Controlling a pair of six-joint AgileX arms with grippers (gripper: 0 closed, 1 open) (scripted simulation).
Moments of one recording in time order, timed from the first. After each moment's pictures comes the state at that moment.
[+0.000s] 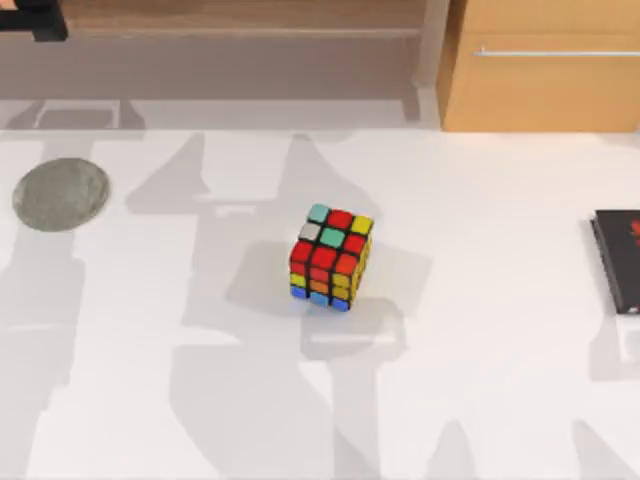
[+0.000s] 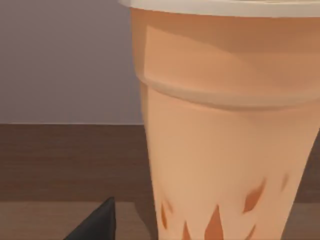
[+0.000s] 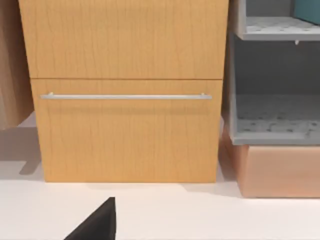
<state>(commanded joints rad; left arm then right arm) 0.06 1.81 0.96 0.85 0.11 0.00 0.00 0.00 0.00 0.00 0.00 0.00</state>
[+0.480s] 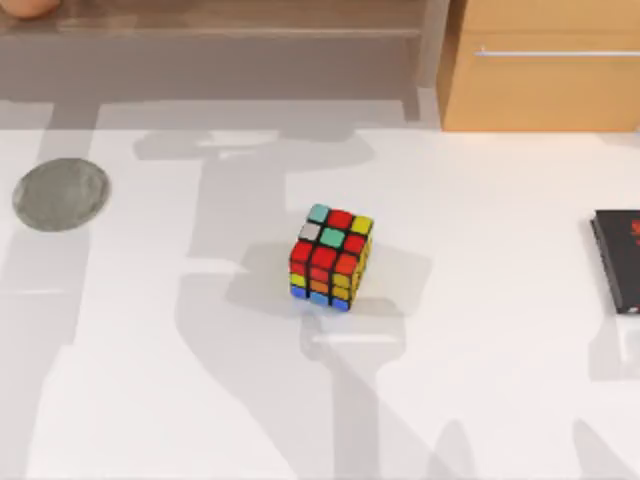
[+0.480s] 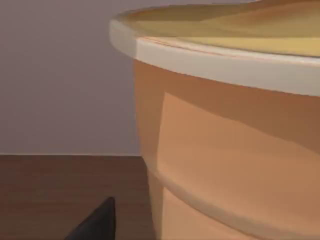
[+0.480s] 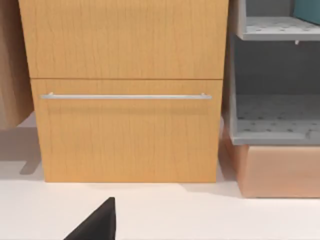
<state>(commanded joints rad) 0.05 2.02 1.25 0.77 0.10 0.00 0.00 0.00 0.00 0.00 0.00 0.00</state>
